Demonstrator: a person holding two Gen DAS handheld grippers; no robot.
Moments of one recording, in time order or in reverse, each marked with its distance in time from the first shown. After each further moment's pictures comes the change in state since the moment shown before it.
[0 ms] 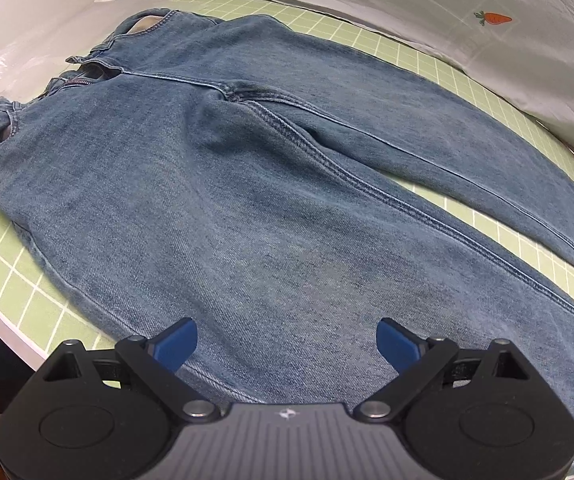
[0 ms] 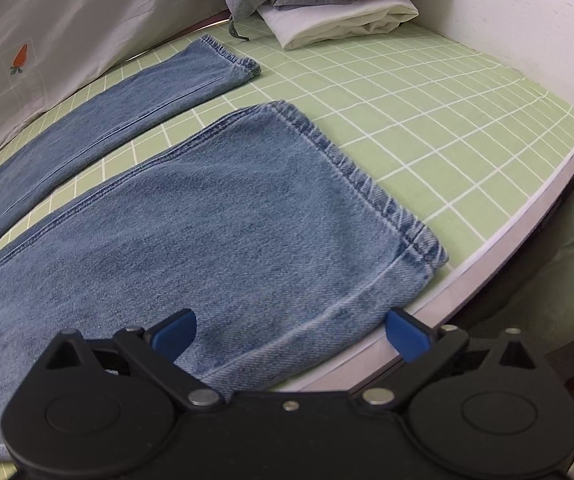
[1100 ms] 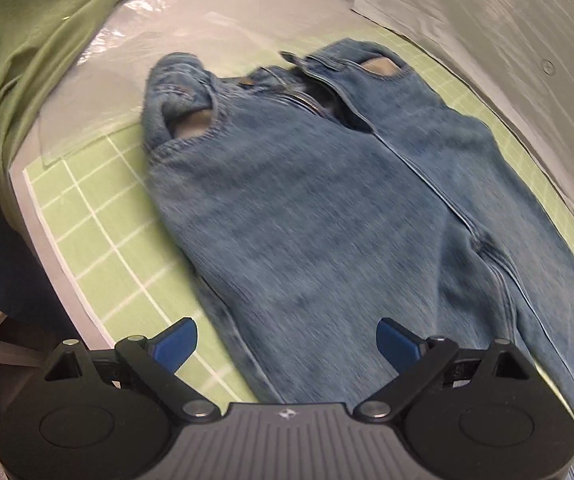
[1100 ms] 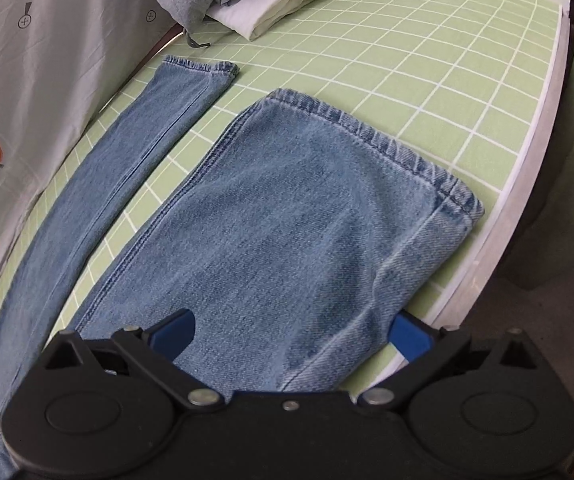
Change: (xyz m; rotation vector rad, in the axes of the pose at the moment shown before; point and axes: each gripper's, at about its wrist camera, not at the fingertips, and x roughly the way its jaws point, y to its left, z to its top) left arm 0.007 0.180 0.064 -0.450 -0.052 0.124; right arm -0.001 0.026 0.010 0.364 0.070 0.052
